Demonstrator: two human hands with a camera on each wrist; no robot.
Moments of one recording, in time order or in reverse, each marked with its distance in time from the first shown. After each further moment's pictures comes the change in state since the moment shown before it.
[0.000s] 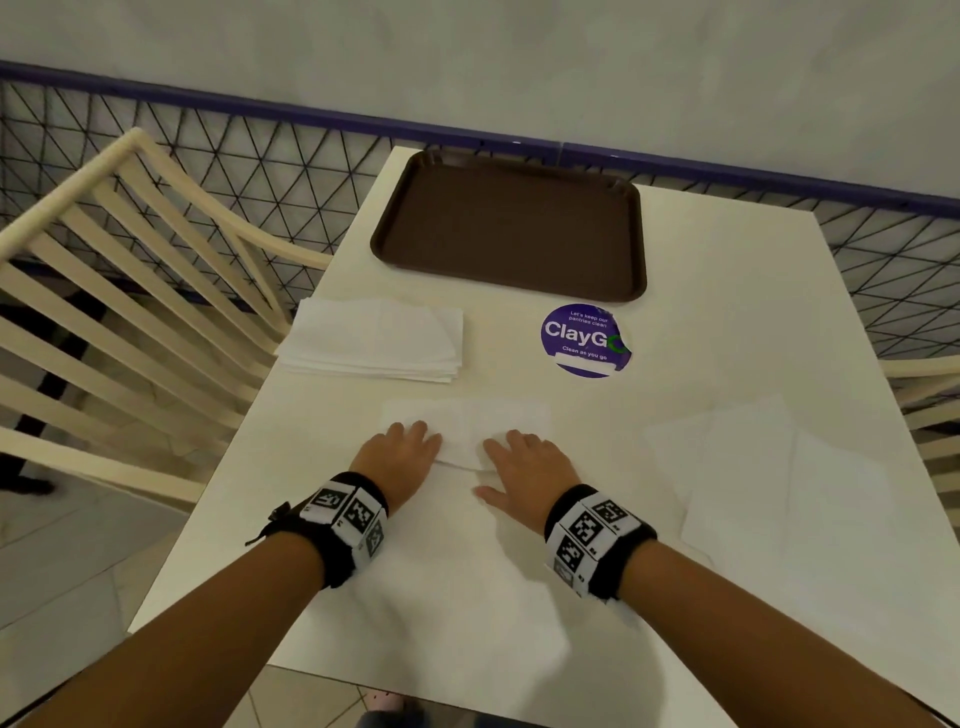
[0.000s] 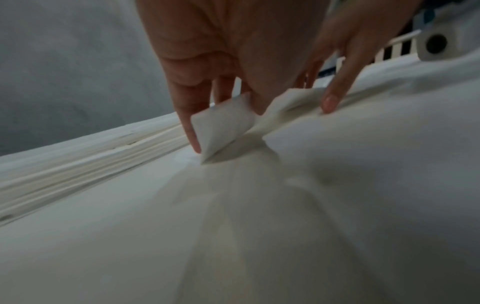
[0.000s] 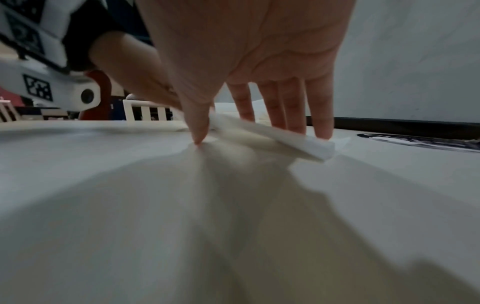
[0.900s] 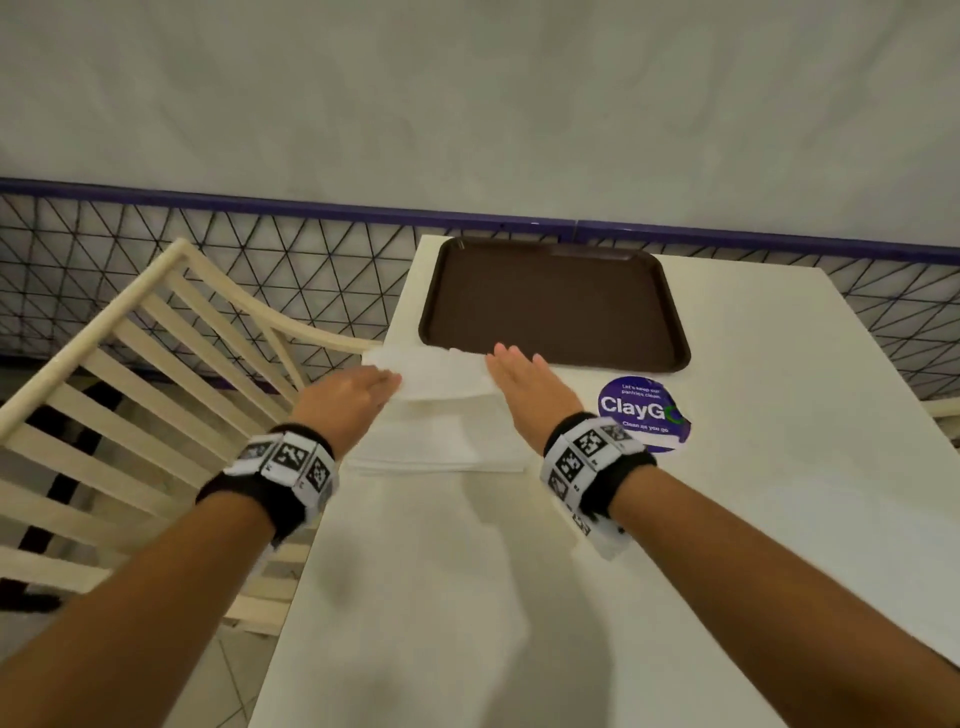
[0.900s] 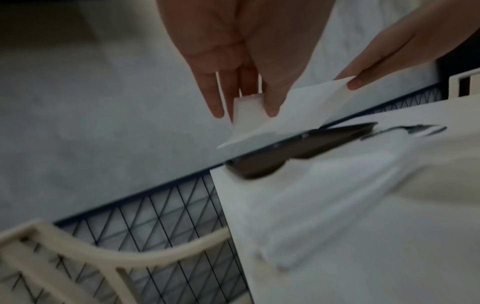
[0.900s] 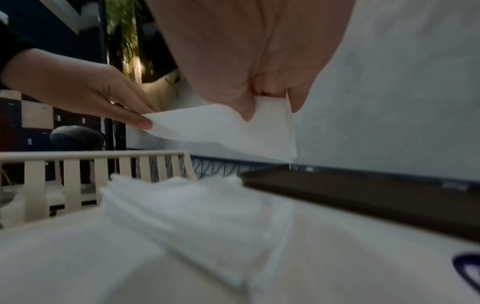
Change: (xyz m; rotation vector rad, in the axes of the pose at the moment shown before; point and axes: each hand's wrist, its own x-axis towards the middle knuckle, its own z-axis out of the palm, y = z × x) left_hand 0.012 -0.190 -0.067 -0.007 0.183 -0.052; right_hand 0.109 -0.034 -0.131 -0.063 0.197 0.034
